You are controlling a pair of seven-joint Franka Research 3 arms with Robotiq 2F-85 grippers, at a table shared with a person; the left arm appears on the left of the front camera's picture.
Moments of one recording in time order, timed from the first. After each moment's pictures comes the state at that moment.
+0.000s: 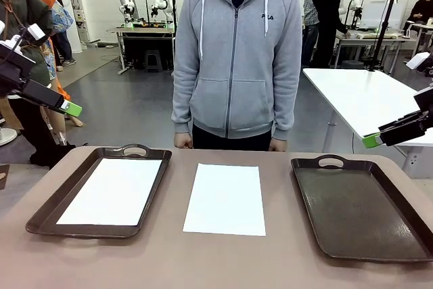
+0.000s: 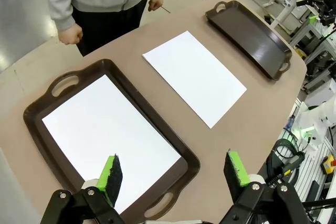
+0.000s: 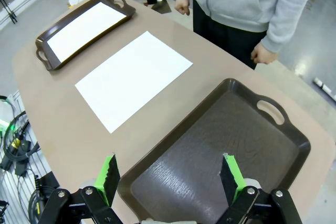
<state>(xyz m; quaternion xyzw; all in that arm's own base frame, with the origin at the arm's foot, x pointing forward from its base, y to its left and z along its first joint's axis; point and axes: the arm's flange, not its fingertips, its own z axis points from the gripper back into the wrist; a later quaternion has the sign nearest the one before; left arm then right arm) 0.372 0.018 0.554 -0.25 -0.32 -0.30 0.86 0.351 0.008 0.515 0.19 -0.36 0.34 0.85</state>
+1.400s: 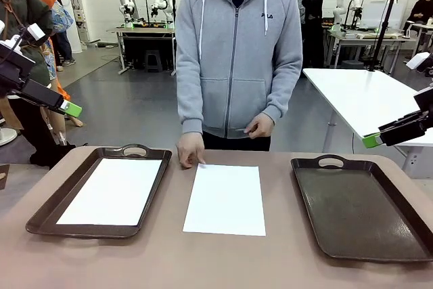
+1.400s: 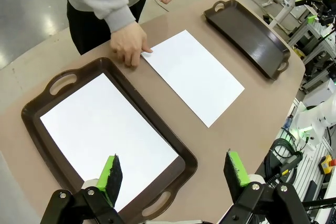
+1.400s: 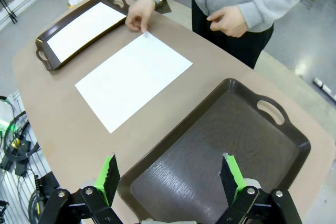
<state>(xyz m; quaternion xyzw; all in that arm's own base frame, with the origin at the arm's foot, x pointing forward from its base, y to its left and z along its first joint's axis) 0.370 0.017 0.555 -0.25 -0.32 -0.30 0.87 0.351 0.008 0.515 0.19 -0.36 0.34 0.85</state>
